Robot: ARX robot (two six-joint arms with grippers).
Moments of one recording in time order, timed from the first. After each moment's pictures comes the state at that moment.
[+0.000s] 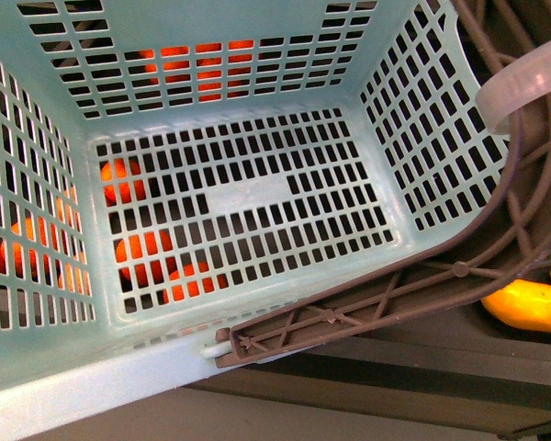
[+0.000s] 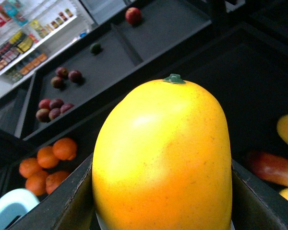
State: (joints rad) left arm -0.65 1.43 1.10 -0.22 0.15 -0.92; right arm 0.10 1.21 0.80 0.20 0.12 0.50
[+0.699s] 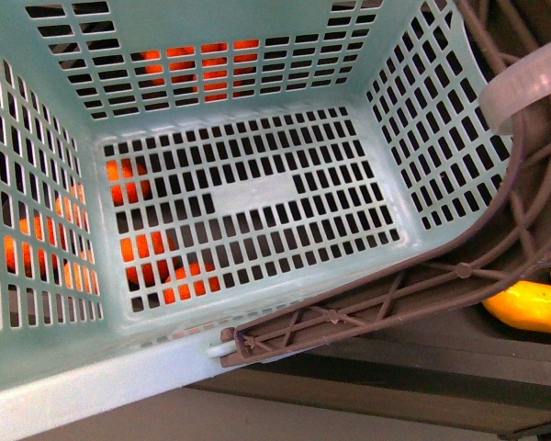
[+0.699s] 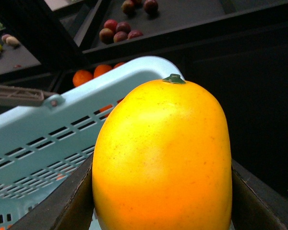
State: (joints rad) left arm -0.65 1.43 1.10 -0.22 0.15 -0.92; right arm 0.56 1.33 0.74 0.31 0.25 0.41
